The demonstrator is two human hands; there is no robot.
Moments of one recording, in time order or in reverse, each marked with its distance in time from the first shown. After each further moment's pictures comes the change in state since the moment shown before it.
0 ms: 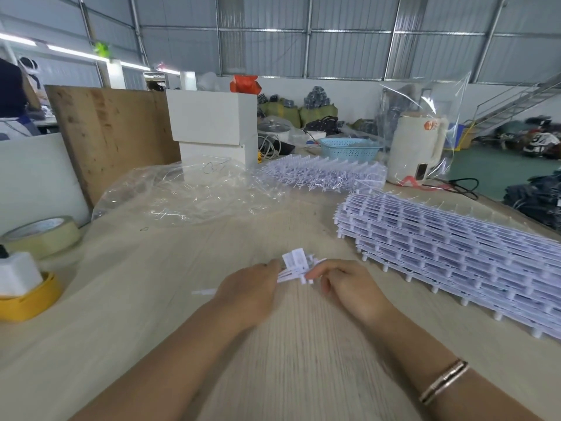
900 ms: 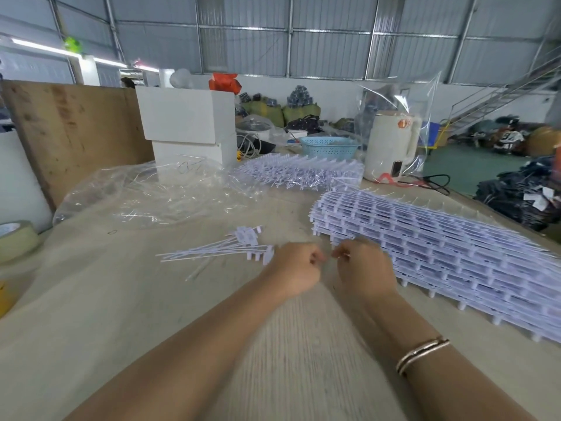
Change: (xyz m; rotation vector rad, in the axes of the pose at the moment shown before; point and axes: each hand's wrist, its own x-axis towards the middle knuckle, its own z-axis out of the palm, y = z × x) left_hand 0.063 0.079 0.009 -0.591 0.005 0.068; right_hand 0.014 0.017 -0.051 -0.812 0.324 -0.072
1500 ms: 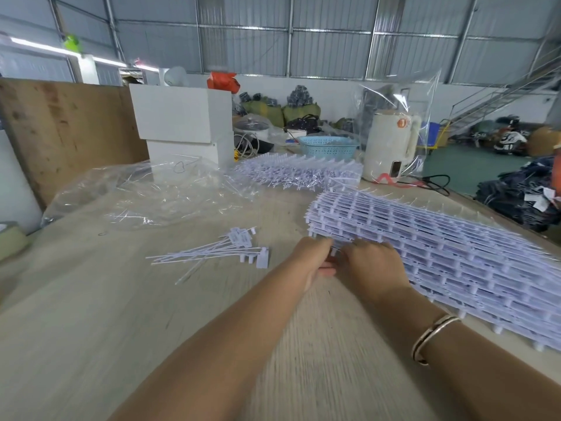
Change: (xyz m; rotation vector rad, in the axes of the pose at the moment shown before) left_hand 0.045 0.027 0.029 -0.964 -0.026 -0.473; right_hand 0.019 0.028 0.004 -0.484 0.001 -0.248
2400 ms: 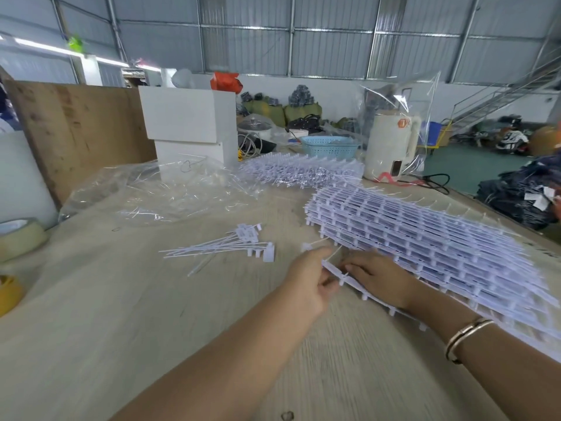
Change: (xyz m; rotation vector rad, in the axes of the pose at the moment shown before) left_hand -0.057 -0.018 -0.001 -0.566 0.010 -0.110; right_hand -0.018 0.031 0.009 0.667 -0.239 -0.275
